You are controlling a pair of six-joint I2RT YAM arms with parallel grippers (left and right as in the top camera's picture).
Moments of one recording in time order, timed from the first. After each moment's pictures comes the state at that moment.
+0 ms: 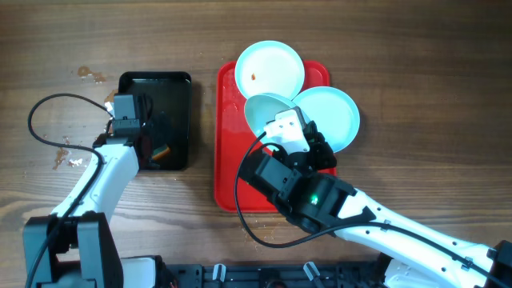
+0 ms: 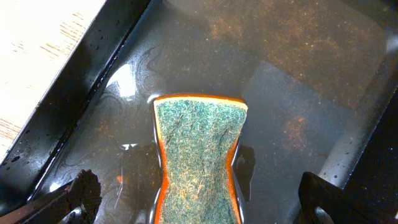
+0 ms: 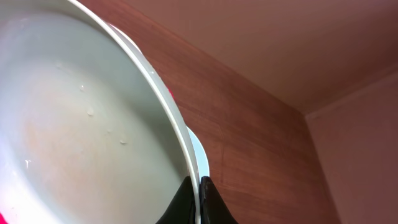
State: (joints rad) left arm 0.04 1.52 0.79 -0.38 -0.16 -0.47; right arm 1.02 1.36 1.02 -0.70 1.10 0.29
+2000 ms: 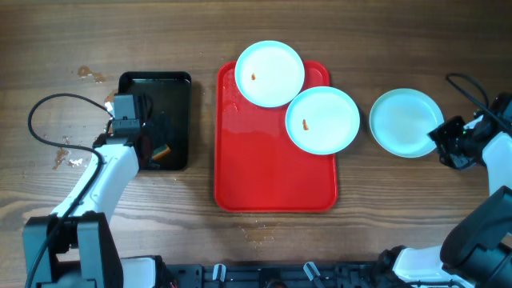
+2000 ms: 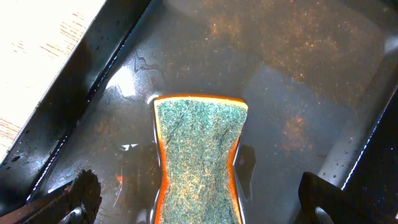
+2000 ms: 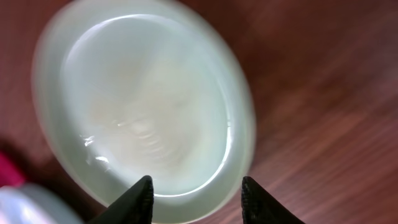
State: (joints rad) left arm 0.04 1.52 0.79 -0.38 -0.16 -0.47; right arm -0.58 1.62 1.02 -0.68 -0.29 0.40
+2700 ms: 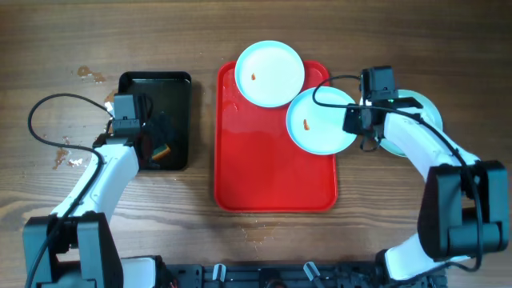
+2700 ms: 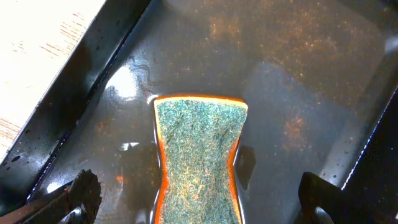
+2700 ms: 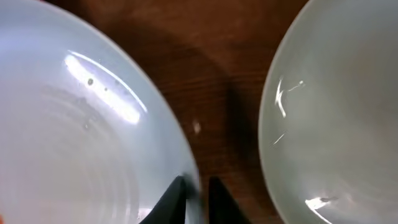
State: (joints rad) left arm 0.04 1.52 0.79 -0.38 -0.16 -0.47; right arm 0.09 1.74 1.02 -0.52 0.07 0.26
